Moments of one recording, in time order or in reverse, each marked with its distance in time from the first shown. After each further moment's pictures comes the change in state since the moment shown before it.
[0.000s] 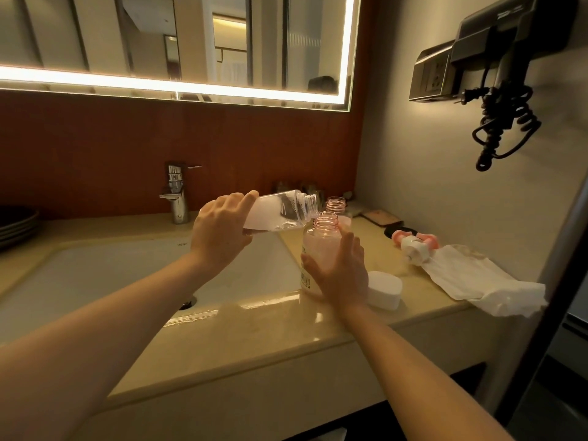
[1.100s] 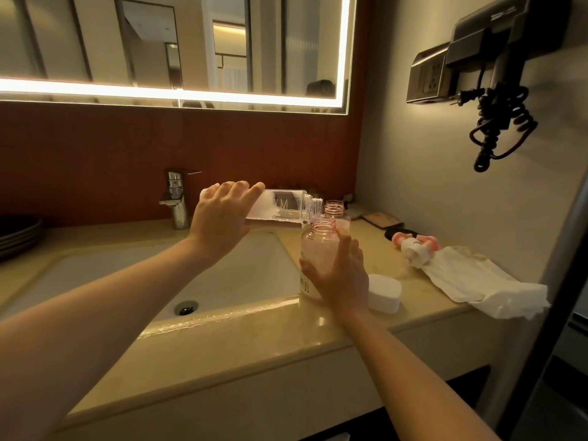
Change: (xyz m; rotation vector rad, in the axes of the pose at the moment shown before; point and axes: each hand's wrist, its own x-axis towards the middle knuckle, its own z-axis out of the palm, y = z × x) left_hand 0.026 -0.009 -0.001 0.164 0.073 0.148; right_hand 0.001 0.002 0.001 -0.028 0.005 -0.011
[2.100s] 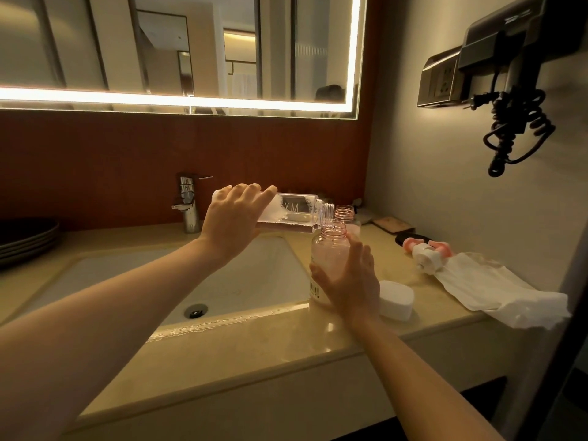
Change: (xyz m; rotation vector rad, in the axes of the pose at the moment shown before) left_hand 0.005 -0.006 0.004 0.016 0.012 0.042; right_hand 0.000 -0.001 -0.001 0.006 -0.005 0.008
